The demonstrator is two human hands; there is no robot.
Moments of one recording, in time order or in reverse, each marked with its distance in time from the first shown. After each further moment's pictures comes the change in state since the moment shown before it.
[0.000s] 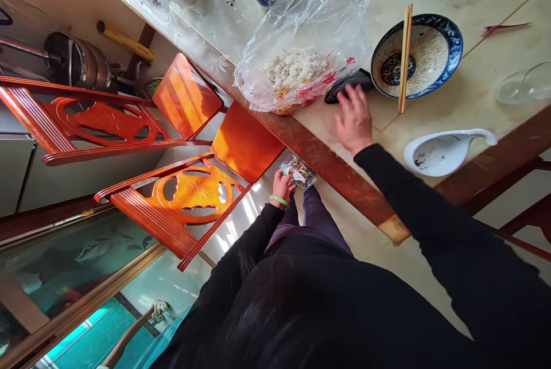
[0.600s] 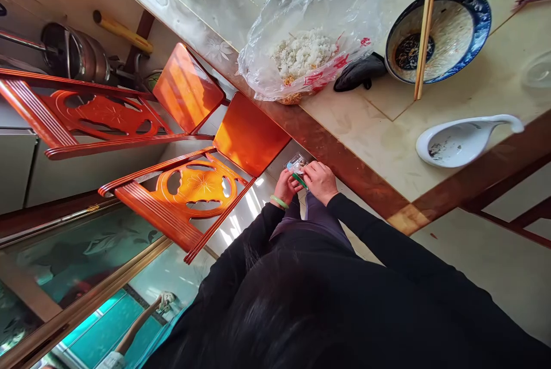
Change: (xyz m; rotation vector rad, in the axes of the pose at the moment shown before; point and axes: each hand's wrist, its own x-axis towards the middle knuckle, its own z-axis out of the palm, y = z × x) left_hand -0.016 -0.004 -0.025 -0.089 -0.212 -0.088; right_hand -0.158 -0.096 0.067 -0.070 -0.290 -0.081
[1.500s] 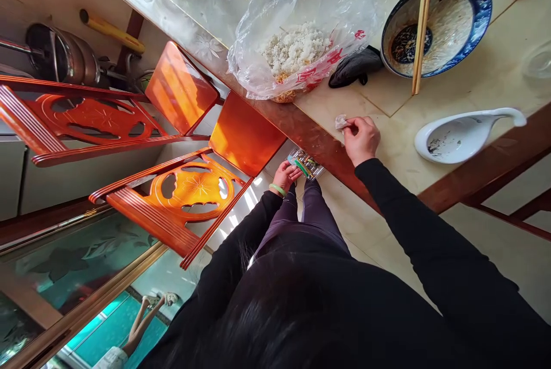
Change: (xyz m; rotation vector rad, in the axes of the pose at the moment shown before) left_hand 0.054 0.002 -0.004 0.082 0.023 -0.035; right_hand 0.062 0.115 -0.048 0.175 0.443 0.448
